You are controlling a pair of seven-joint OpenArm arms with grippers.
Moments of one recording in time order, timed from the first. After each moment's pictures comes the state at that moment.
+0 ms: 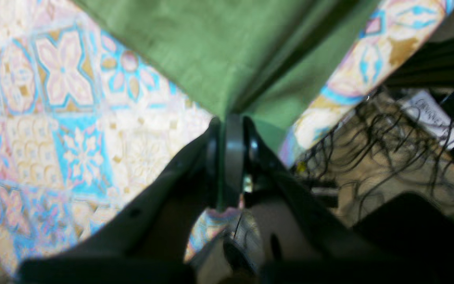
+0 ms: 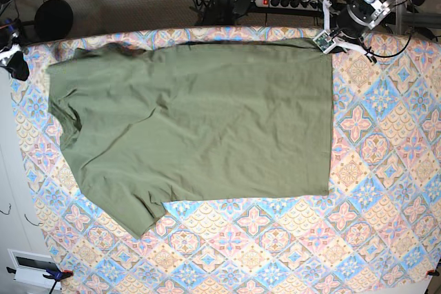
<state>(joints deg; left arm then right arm) 42.9 -40.3 4.8 117.8 2.6 -14.9 28.7 -20.9 26.0 62.7 90.2 65.5 40.9 -73.8</state>
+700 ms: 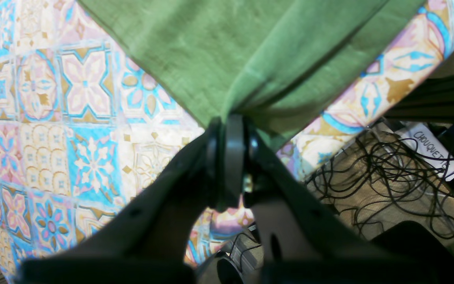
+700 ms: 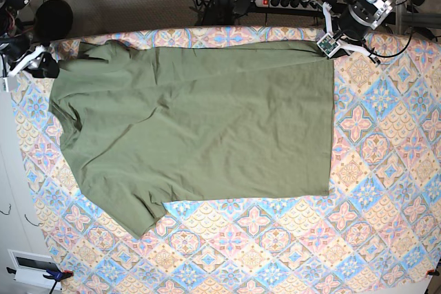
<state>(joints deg) 43.8 -37.7 1.2 117.8 2.6 -14.7 26.2 -20.9 23.8 52.2 92.1 59.2 40.9 -73.5</state>
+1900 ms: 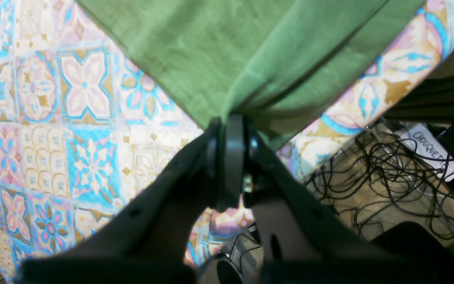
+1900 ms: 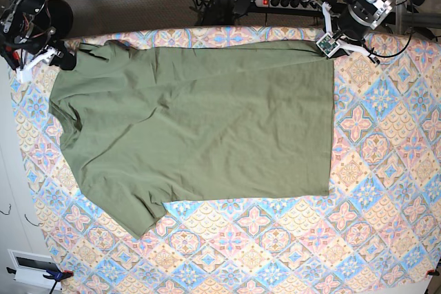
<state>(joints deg) 43.8 -37.7 1.3 117.8 2.6 -14.7 26.0 -12.8 22.9 49.5 67.6 58.8 40.9 -73.3</state>
